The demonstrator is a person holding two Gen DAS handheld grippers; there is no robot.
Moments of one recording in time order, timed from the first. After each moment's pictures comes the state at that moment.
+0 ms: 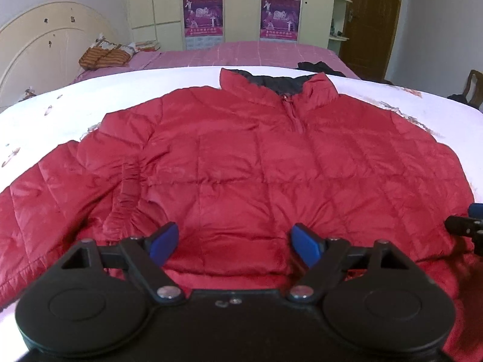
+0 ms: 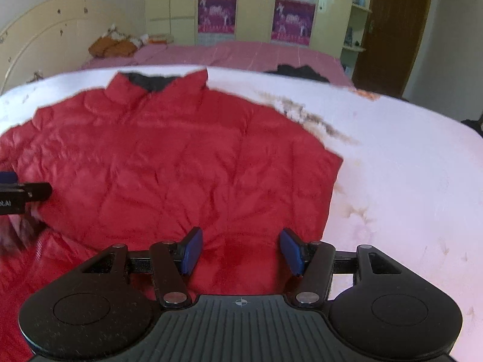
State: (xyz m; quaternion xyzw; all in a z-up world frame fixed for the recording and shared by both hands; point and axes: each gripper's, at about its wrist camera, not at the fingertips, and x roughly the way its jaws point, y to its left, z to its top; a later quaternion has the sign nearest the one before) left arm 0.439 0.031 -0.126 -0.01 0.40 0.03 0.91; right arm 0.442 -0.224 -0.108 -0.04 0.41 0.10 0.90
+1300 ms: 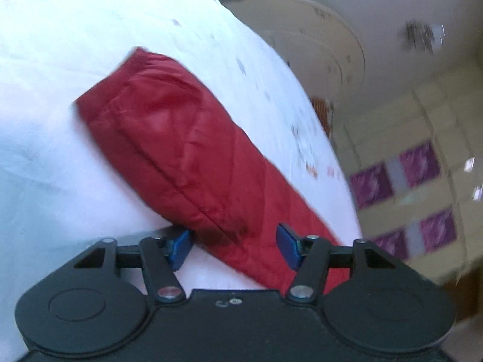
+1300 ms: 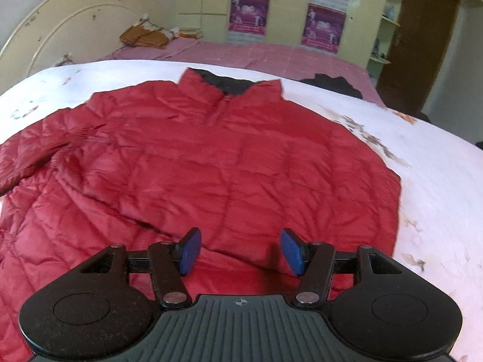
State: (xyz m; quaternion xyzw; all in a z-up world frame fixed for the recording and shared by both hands) left arm 0.185 0.334 -0.147 -0.55 0.15 0.31 0.76; right arm 0.407 -0.123 -0.074 -0.08 0.41 0.14 0.90
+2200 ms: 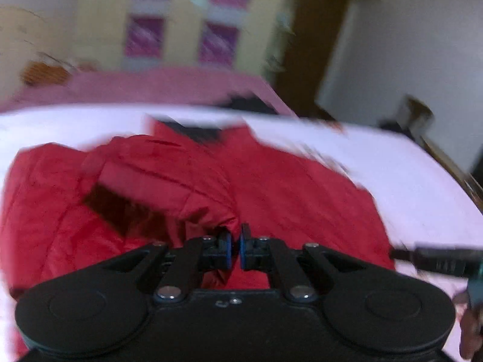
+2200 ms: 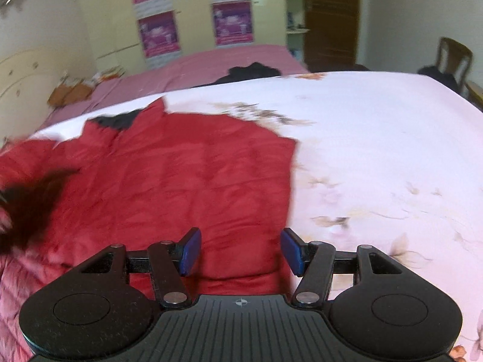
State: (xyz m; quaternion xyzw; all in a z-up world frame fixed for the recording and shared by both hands) left arm 0.475 -0.008 -0.077 -0.06 0.37 -0.13 0.92; right arm 0.410 -0.260 -0.069 0.10 0.40 0.00 0.91
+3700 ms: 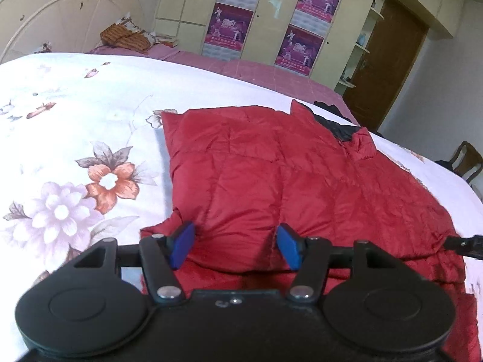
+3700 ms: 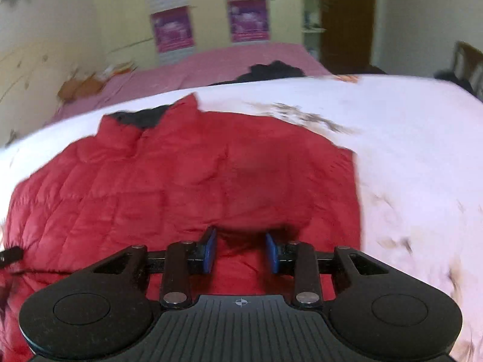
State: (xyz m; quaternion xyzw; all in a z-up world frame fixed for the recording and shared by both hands) left arm 0.416 0.167 -0.124 -0.14 0.36 0.02 0.92; right arm 0.425 -0.199 -0.079 0.09 0.40 0.03 0.91
